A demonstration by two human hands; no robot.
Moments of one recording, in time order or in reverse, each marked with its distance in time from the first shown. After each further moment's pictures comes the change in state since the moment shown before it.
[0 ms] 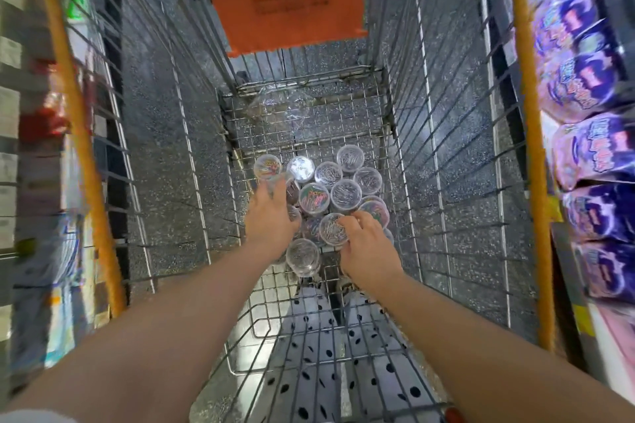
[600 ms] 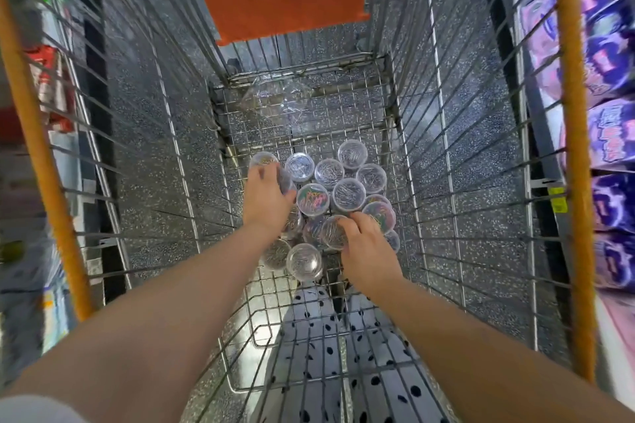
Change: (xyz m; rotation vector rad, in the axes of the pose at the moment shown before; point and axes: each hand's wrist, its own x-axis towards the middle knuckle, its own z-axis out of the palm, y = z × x) left_hand 0.049 -0.008 0.005 -0.192 0.097 -0.004; right_hand 0.018 0.008 0.024 0.012 -0.039 0.032
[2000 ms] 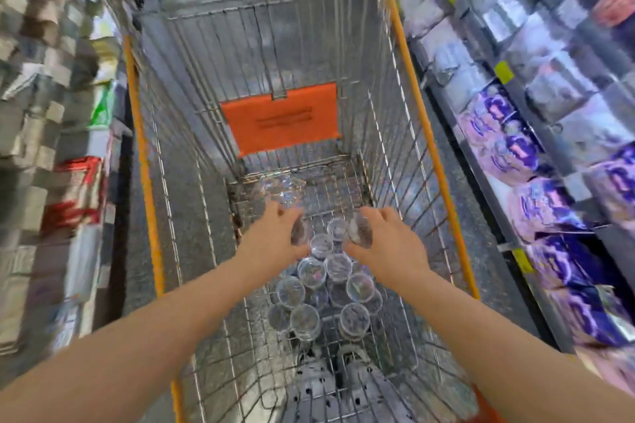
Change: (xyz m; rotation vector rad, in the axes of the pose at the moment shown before) left_hand -0.051 0.095 -0.148 0.351 -0.174 0.365; right_hand -0.036 -0.057 -0.172 -0.103 0.227 0.095
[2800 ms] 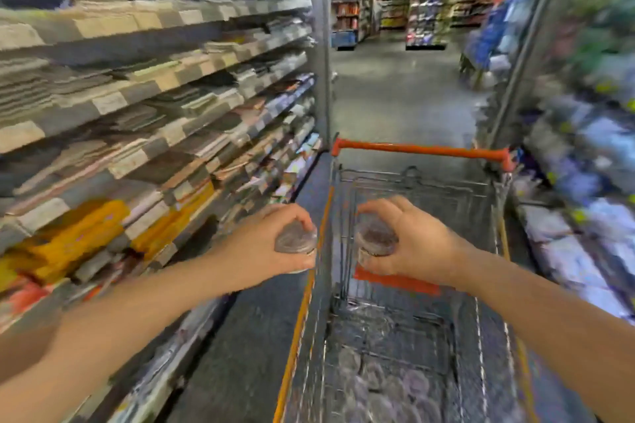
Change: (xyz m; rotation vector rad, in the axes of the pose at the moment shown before) left_hand -0.253 -0.009 -0.233 -0.259 0.576 0.004; right_hand -0.093 -0.183 -0.222 -0.073 0.118 -0.974
